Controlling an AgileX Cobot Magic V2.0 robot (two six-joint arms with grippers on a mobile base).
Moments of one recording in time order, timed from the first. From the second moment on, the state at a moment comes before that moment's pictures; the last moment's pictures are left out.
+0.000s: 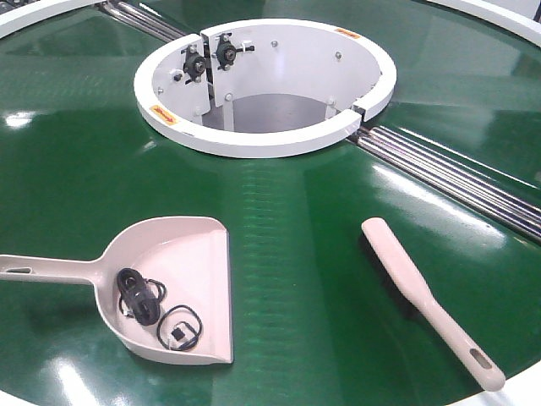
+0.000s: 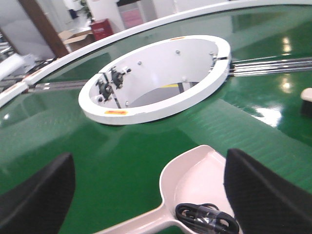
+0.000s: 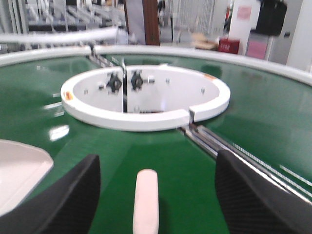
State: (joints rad) left arm -0.26 0.34 -0.52 -0.11 0.45 0.41; right arm 0.23 0.13 -0.33 0.01 0.33 -0.07
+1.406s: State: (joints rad) left arm -0.26 0.21 -0.20 -0.09 0.09 0.18; right arm 0.23 0.07 -0.17 0.01 0.11 -0.08
